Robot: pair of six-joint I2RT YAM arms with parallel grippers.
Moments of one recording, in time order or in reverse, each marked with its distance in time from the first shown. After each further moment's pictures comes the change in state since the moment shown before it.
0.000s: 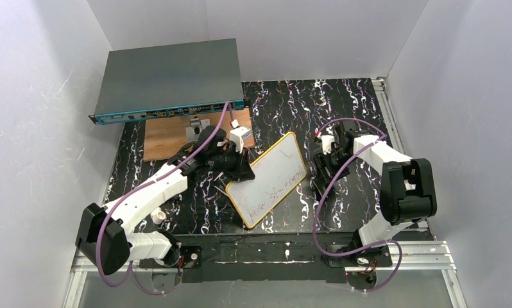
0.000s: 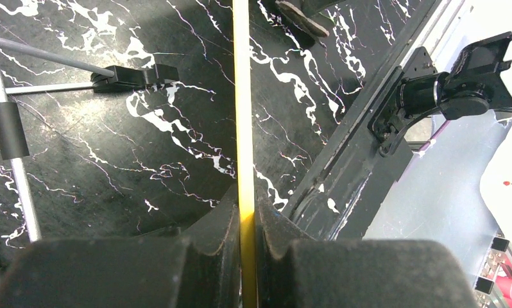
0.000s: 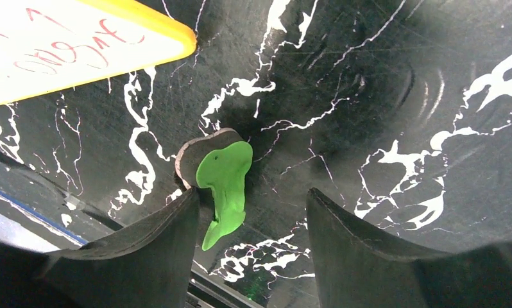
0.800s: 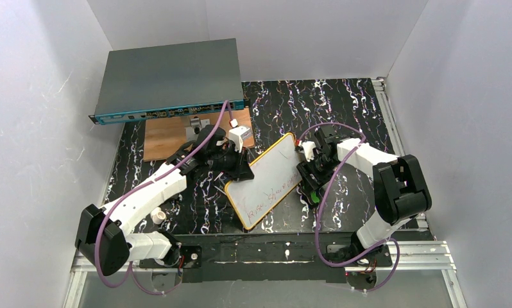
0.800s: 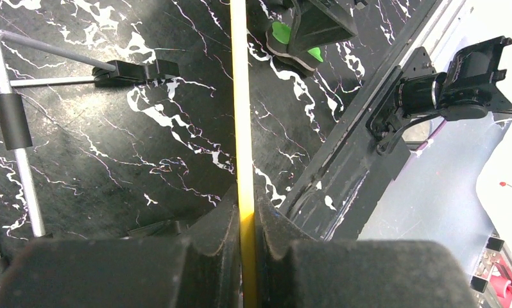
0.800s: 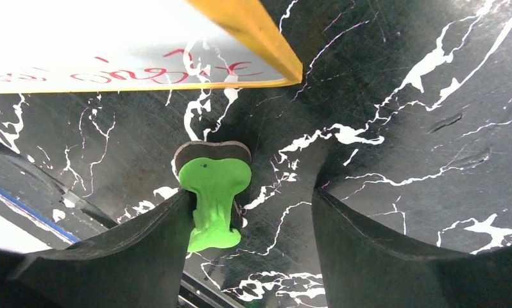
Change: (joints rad) left arm 0.000 -0.005 0.019 -0.036 -0.005 -0.005; right arm 0.199 0.027 -0.021 0.054 0.027 0.013
